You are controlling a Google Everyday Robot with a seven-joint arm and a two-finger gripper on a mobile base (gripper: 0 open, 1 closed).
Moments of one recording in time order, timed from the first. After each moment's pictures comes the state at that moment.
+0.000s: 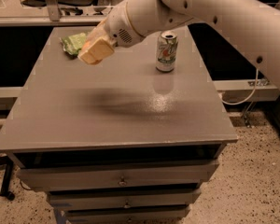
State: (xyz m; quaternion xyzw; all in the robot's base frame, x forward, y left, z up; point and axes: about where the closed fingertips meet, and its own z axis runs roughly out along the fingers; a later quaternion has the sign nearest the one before) arm 0.595 0.118 0.966 -0.60 0.64 0.23 0.43
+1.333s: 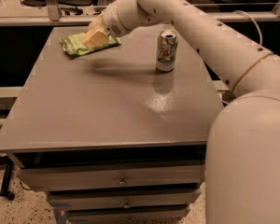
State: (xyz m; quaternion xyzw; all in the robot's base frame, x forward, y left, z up) arm 0.745 0.142 0.925 -0.59 0.63 0.18 0.47
